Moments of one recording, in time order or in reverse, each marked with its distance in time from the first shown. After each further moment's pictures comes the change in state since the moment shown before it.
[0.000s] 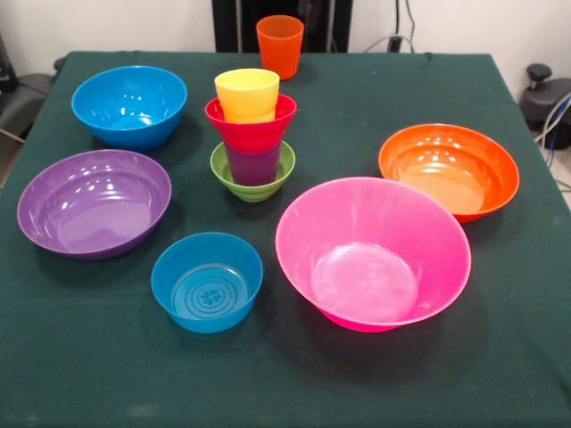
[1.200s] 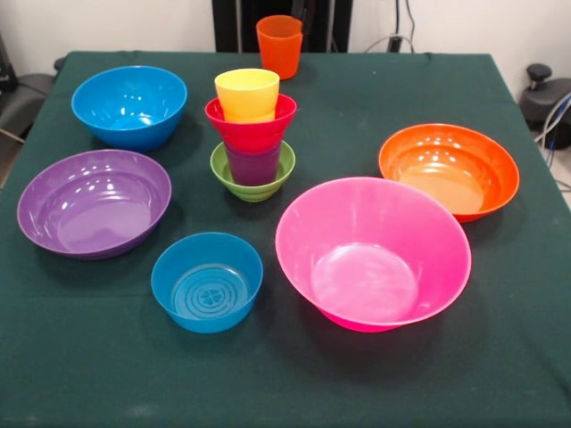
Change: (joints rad) arm -0.041 0.091 -0.001 0.026 -0.107 -0.105 0.000
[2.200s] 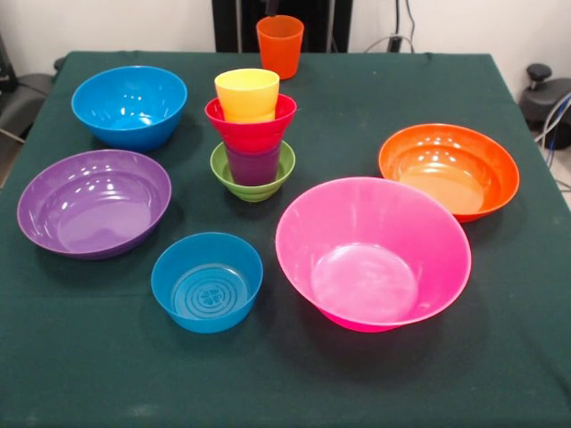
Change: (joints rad) arm -0.108 -0.111 0.000 0.007 -0.064 0.052 0.000
